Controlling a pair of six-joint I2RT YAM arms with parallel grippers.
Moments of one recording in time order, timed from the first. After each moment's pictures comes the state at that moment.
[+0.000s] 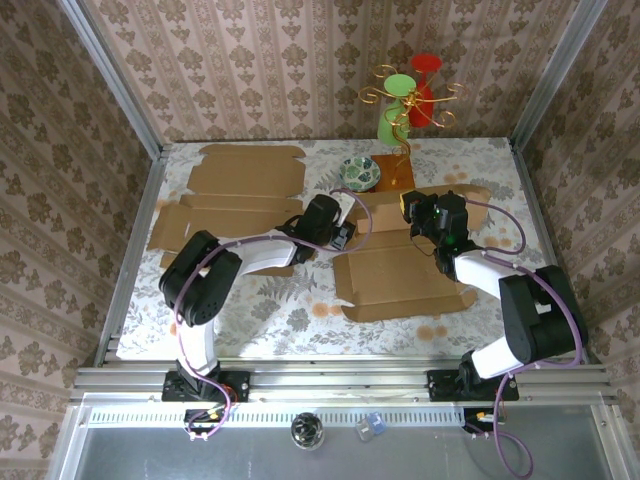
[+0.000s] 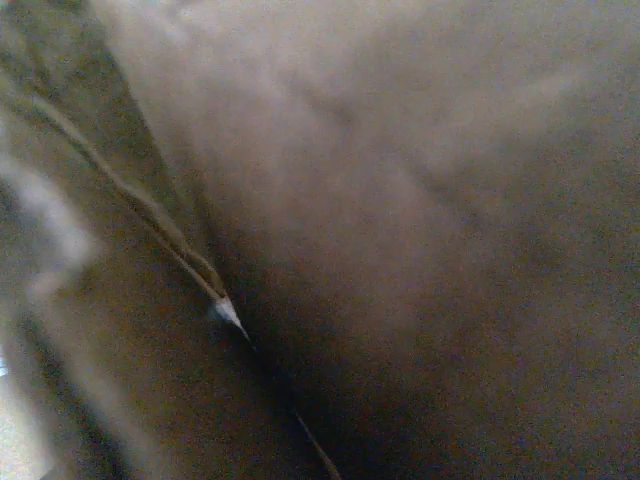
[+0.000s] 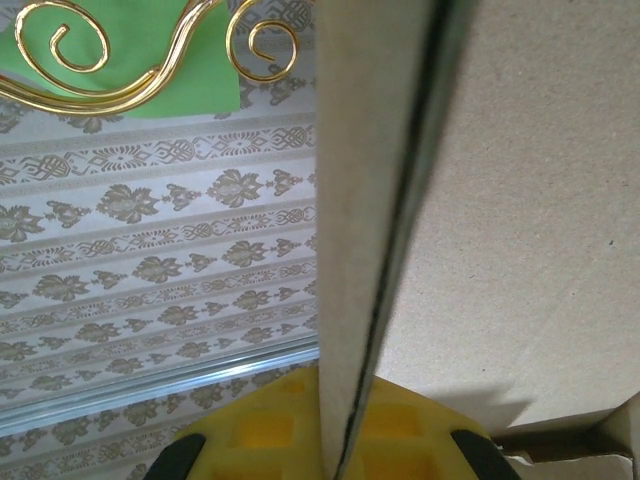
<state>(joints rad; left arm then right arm) -0.78 1.89 1.13 0.12 -0.05 -0.09 0.19 1.49 0.65 0.59 -0.17 1.56</state>
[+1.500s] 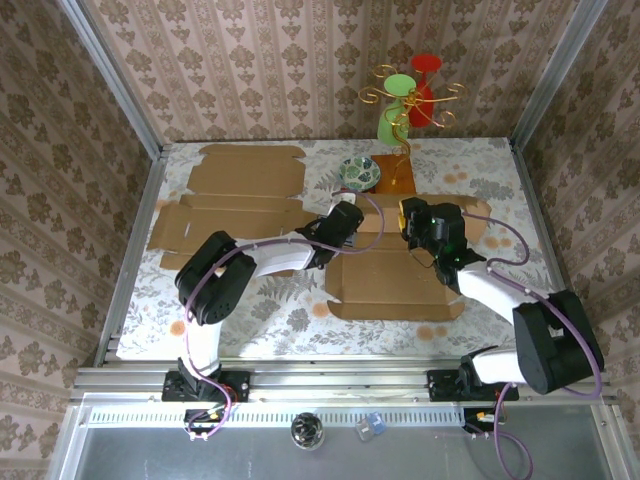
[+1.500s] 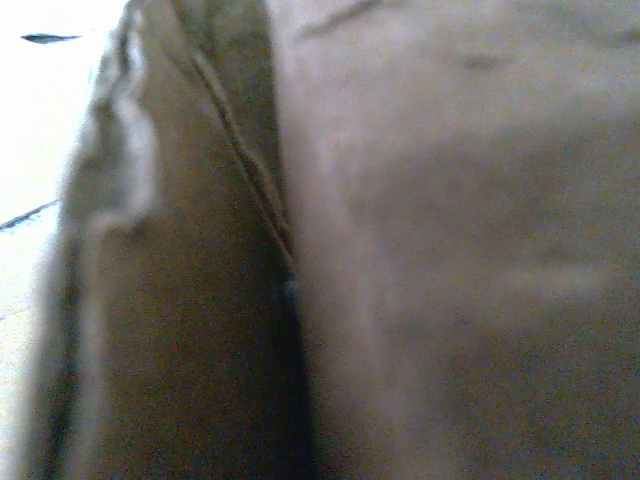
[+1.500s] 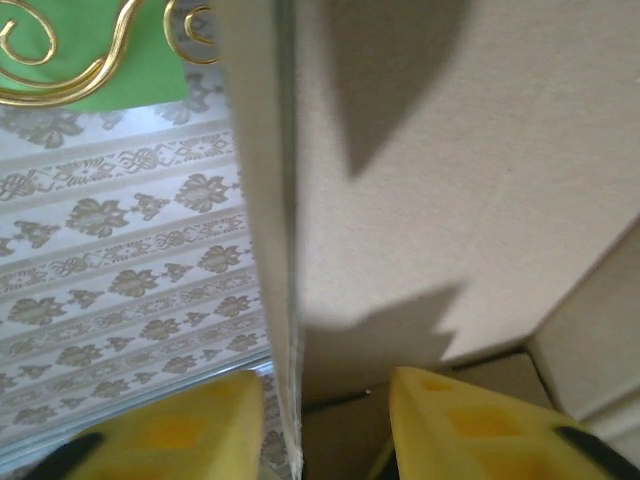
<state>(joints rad) -0.88 1.95 1.24 0.02 -0.47 -0.32 0.25 1.32 0.60 0.37 -0.07 1.64</state>
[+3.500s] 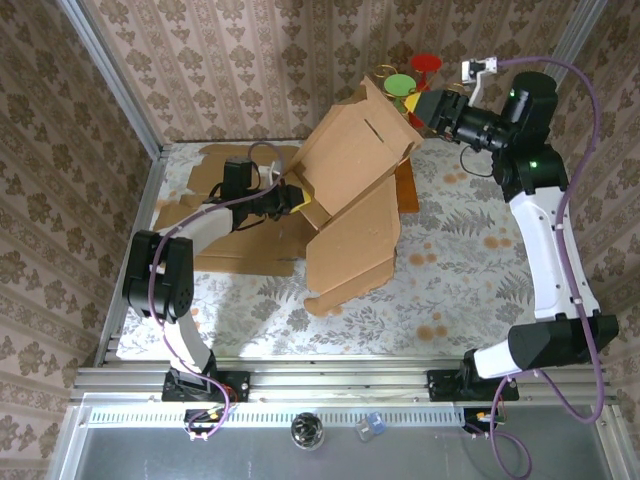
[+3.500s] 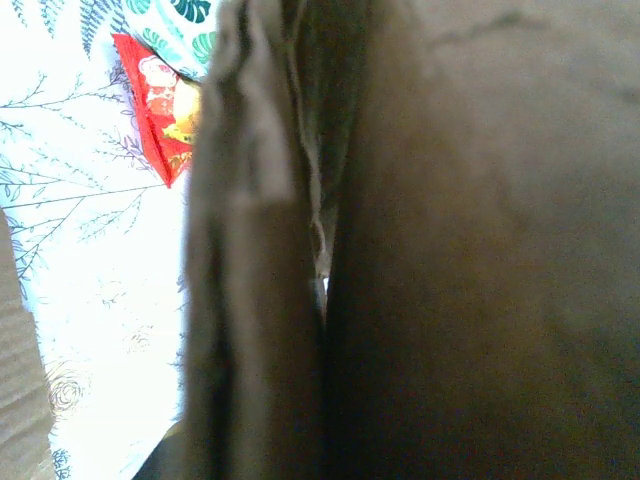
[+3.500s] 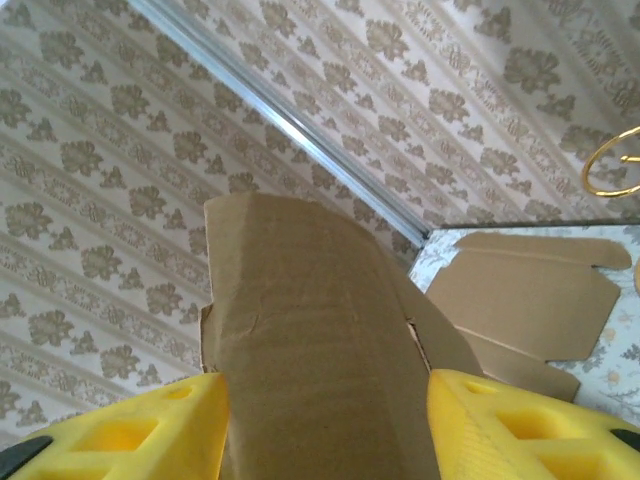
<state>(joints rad) -0.30 1.78 1.16 0.03 0.94 -0.77 0.04 1.45 1.74 -0.38 -0.86 0.73</state>
